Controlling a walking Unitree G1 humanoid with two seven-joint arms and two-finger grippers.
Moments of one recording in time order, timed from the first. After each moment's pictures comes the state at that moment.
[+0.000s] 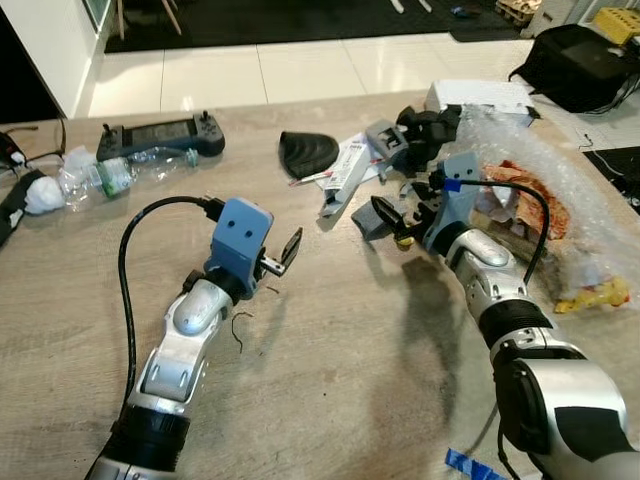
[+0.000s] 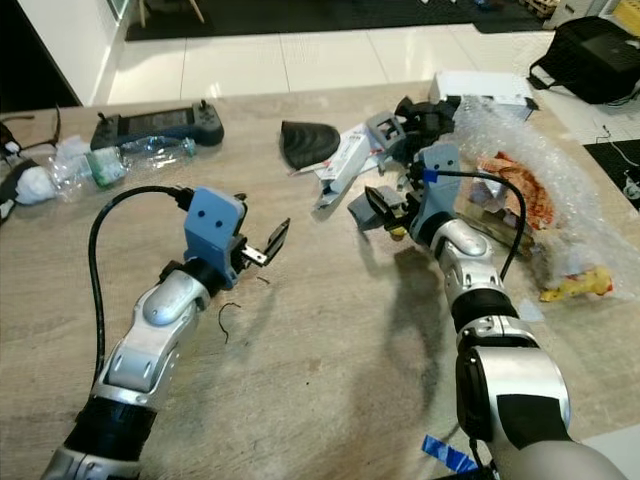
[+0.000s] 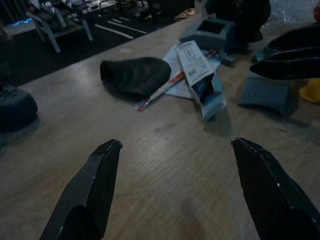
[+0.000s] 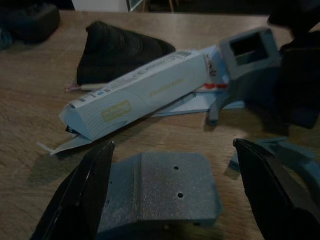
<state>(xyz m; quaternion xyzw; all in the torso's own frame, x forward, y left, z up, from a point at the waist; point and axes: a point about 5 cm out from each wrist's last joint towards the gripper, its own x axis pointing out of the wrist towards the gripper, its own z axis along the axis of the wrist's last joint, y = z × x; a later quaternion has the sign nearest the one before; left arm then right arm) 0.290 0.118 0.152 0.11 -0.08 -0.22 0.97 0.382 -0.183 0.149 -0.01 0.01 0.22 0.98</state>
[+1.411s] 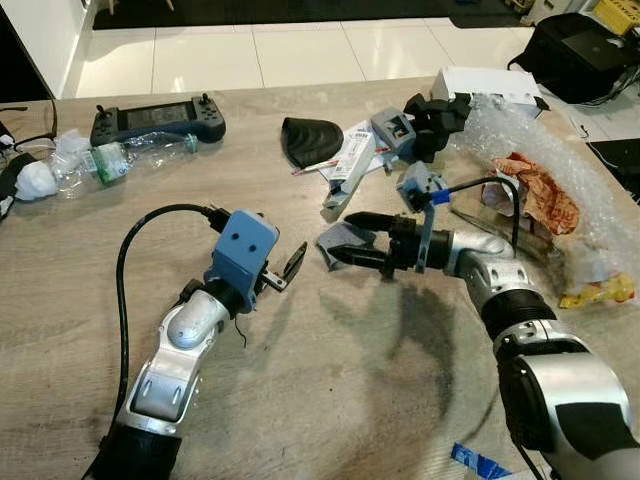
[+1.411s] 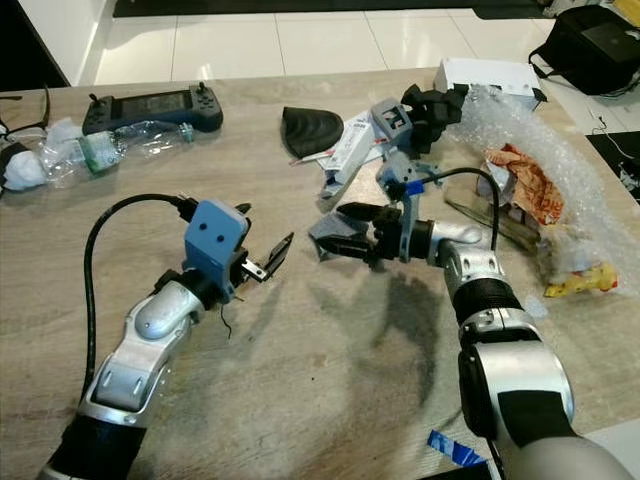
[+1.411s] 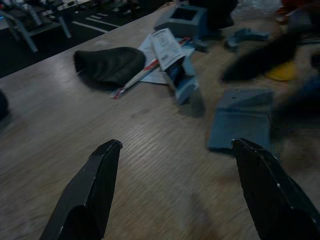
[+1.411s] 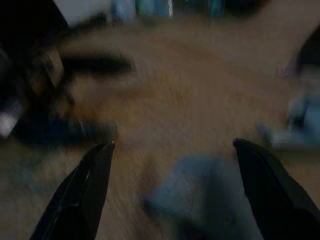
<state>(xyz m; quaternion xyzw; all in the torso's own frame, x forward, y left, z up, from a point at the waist) 0.280 0.108 0.152 0.13 -0.07 -0.26 0.96 0.361 -0.153 0.169 0.02 0.03 0.56 0.83</state>
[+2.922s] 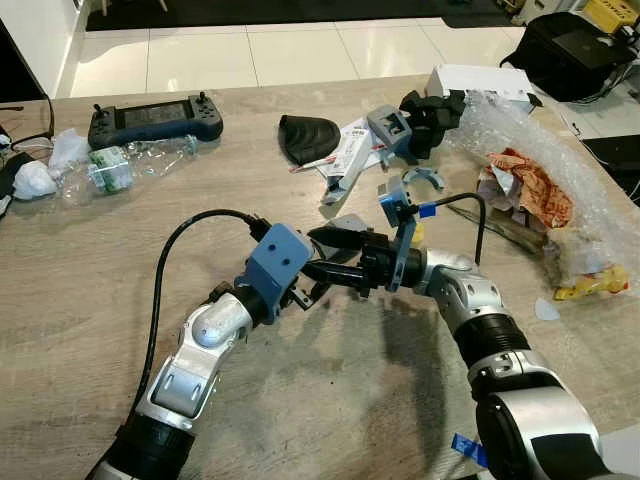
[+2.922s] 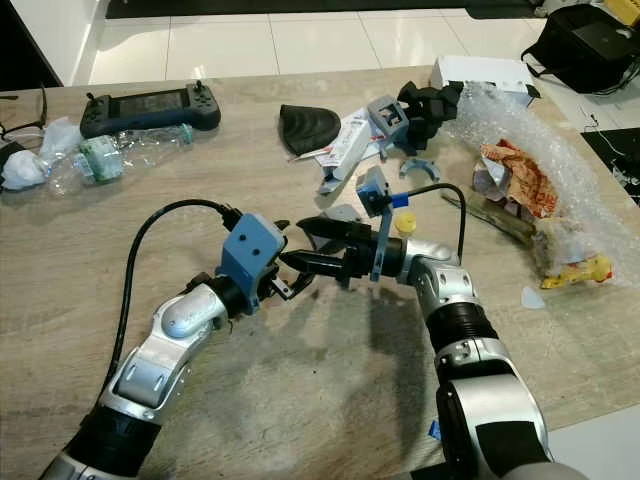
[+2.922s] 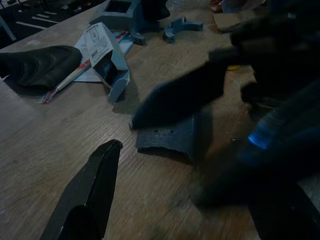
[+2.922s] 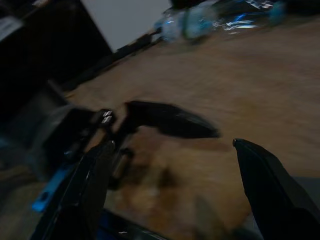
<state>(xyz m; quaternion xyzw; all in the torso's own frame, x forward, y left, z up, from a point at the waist) 0.279 0.085 0.140 0.14 -0.05 -0.34 0.93 0.343 -0.118 0.144 0.10 0.04 0.60 0.80</state>
